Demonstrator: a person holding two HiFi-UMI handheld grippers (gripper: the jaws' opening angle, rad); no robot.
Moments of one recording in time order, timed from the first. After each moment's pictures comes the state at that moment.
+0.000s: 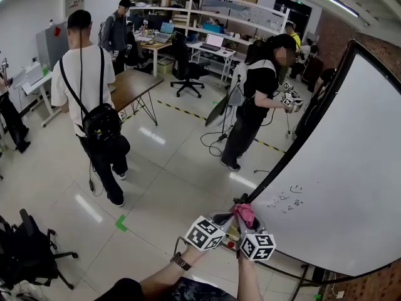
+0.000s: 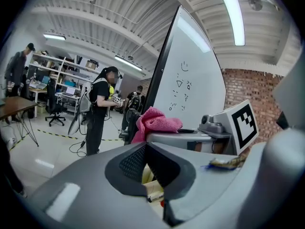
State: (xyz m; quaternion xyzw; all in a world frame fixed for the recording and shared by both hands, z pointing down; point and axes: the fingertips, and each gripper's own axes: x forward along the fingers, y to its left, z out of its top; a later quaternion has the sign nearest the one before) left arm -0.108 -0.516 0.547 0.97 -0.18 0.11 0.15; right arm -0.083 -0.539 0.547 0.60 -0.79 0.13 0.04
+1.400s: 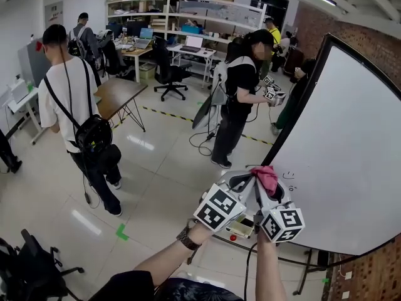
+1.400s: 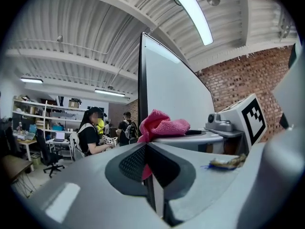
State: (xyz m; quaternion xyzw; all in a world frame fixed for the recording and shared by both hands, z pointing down) left arm -0.107 -0.528 0.352 0.99 -0.16 0.04 -0.04; right arm -0.090 -0.533 0.346 0.63 -0.77 -0.02 -0.03
